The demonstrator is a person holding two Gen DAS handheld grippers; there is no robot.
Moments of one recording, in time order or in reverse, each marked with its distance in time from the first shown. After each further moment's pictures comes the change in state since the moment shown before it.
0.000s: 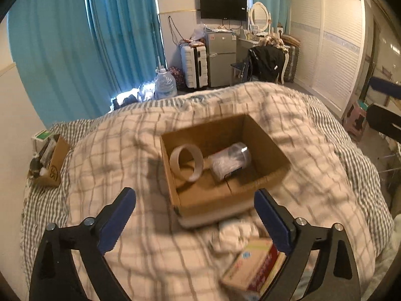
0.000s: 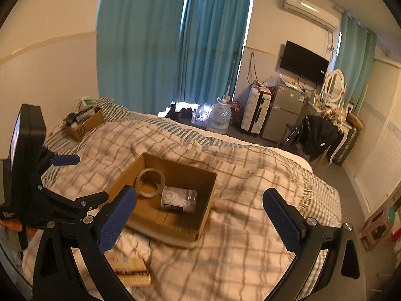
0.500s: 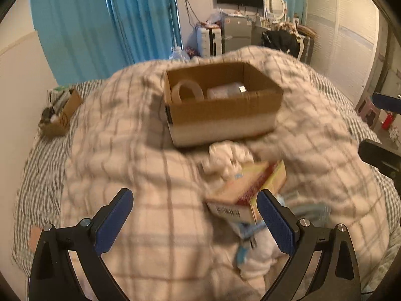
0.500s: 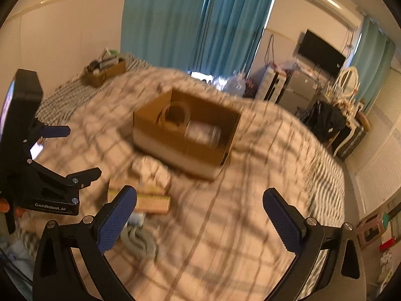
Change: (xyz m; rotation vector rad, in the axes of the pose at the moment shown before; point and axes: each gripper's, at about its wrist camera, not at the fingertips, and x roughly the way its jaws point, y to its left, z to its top) left arm -0.010 -0.042 -0.130 -0.077 0.084 0.078; right arm -0.012 0.047 -0.125 -0.076 0.170 0.057
